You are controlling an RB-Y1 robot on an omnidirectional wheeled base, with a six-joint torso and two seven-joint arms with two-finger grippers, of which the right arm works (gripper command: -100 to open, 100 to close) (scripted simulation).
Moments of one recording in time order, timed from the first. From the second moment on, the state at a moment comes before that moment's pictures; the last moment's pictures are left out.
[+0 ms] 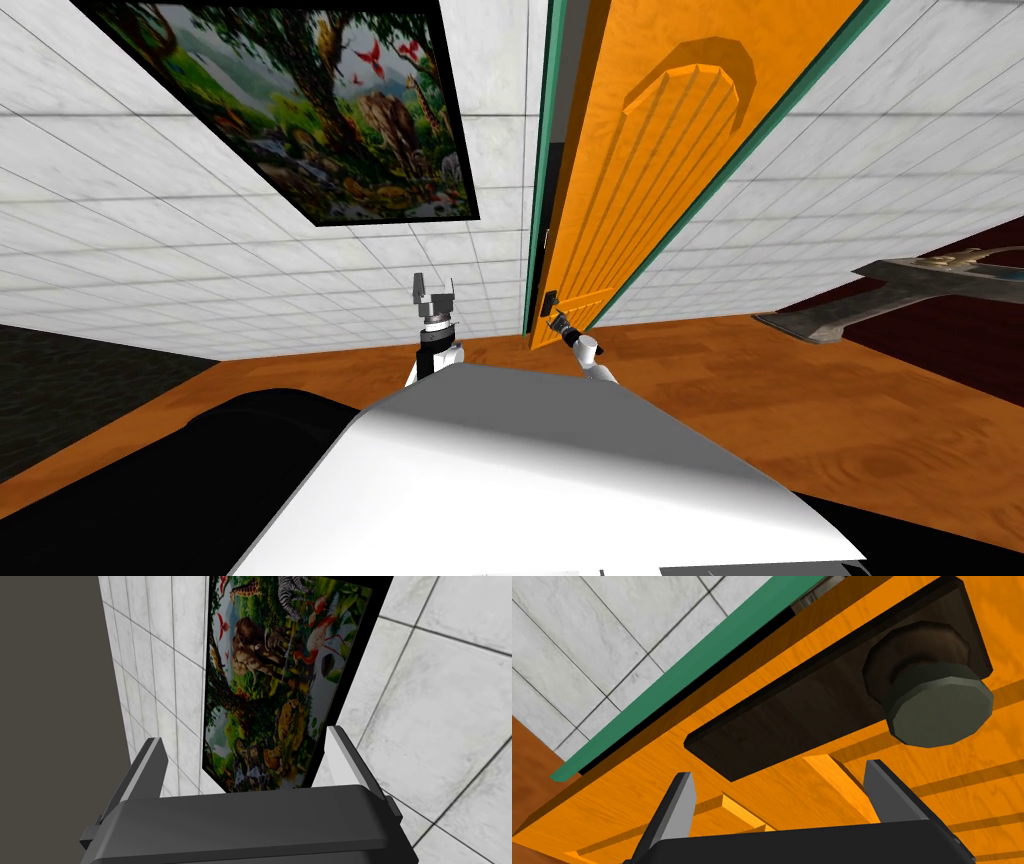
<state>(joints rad) -0.06 -0.23 0.10 -1.20 -1.73 0.26 0.93</state>
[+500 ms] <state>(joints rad) -0.06 -0.23 0.10 -1.21 -1.86 0.30 0.89</state>
